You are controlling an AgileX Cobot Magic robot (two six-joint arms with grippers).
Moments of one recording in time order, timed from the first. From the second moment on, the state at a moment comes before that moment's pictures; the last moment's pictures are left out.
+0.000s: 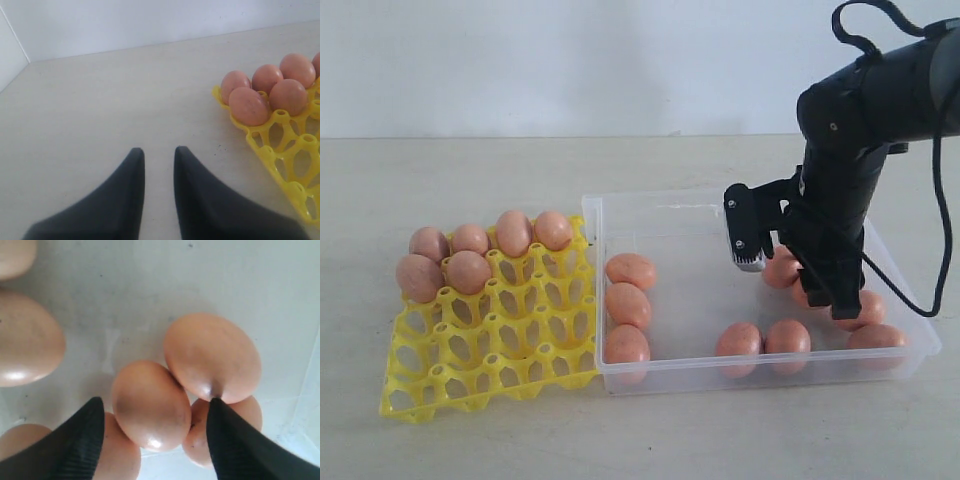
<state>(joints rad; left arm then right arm) 0.04 0.00 0.00 0.23 0.39 -0.09 0.40 1.89 -1.21 -0.24 0.82 -1.02</state>
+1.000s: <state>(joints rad) 0.04 0.00 0.00 0.23 0.39 -0.09 0.38 1.97 -1.21 -0.13 0.82 -1.07</state>
